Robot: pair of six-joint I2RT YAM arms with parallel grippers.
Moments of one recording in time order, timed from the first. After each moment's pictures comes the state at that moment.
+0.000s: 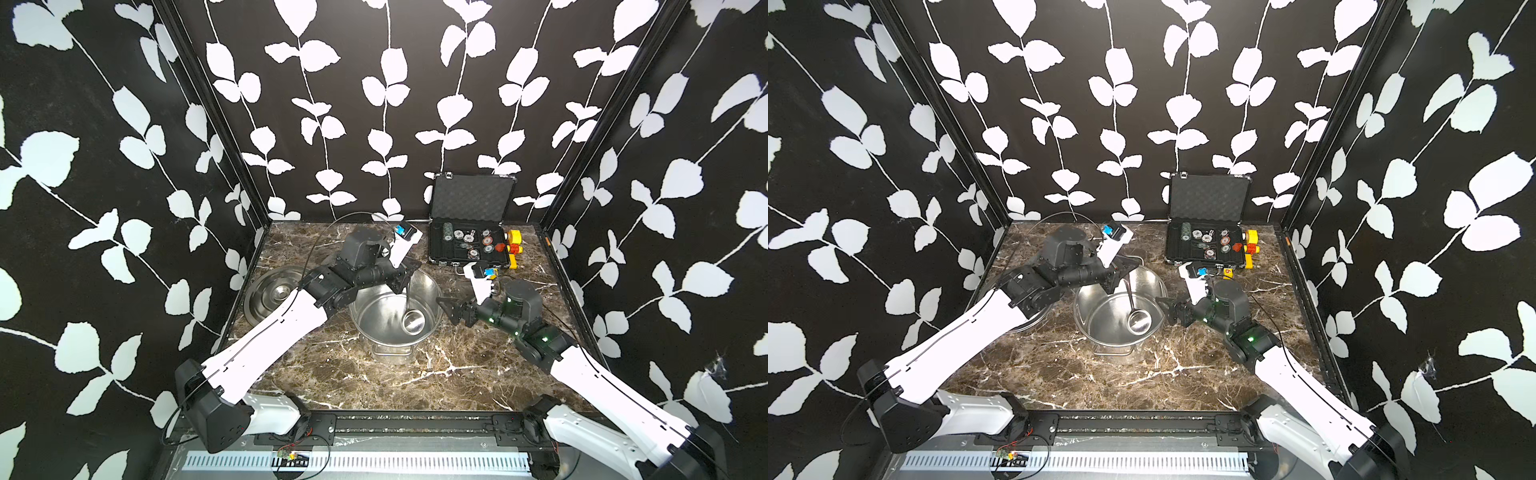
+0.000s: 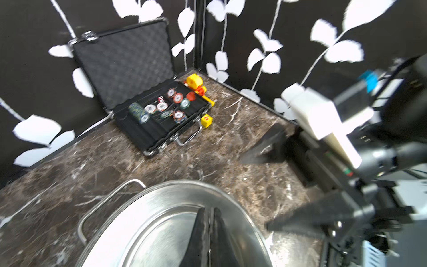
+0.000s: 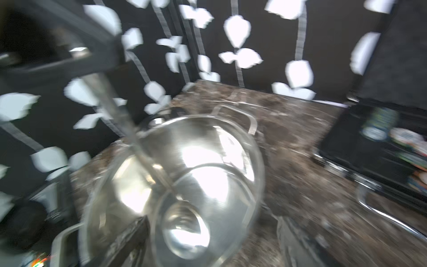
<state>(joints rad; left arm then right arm) -0.75 1.31 1.39 -0.46 0.31 0.00 0.58 0.93 0.68 -0.02 -0.43 0.15</state>
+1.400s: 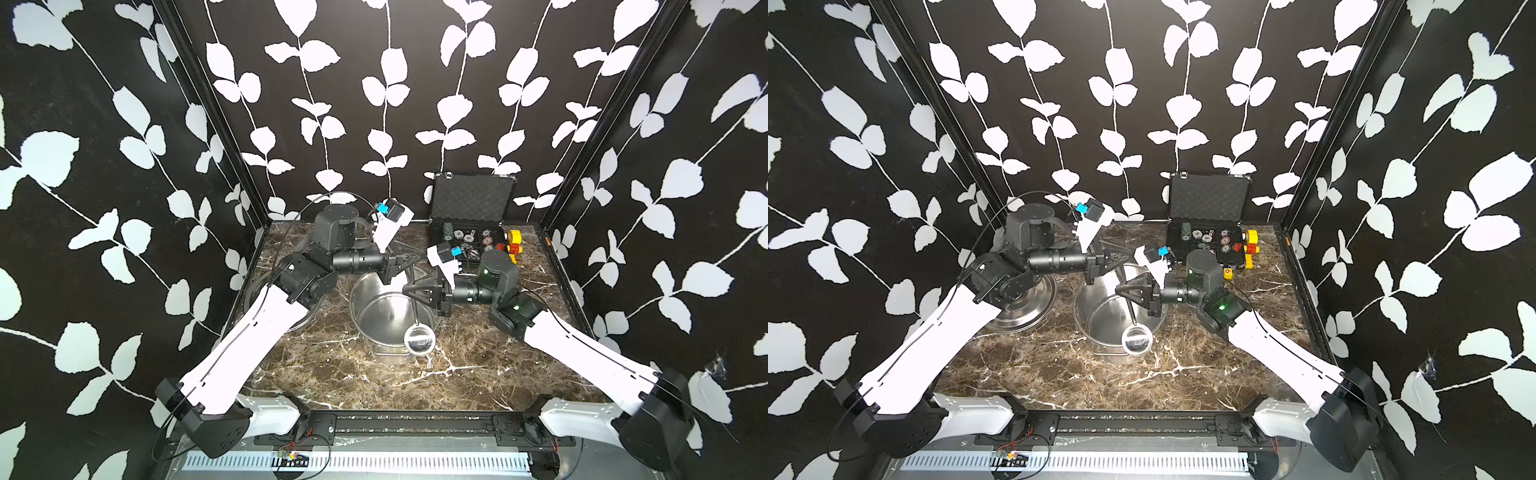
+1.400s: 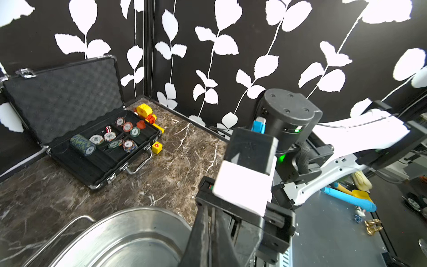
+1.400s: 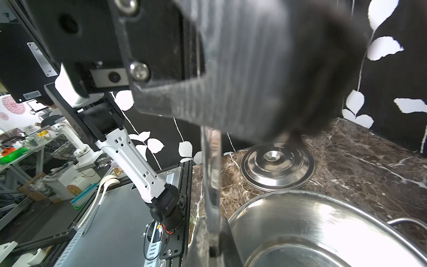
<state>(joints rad) -0.68 1.28 1.56 -0.57 0.60 -0.08 0.68 1.21 0.98 0.14 -0.87 0.22</state>
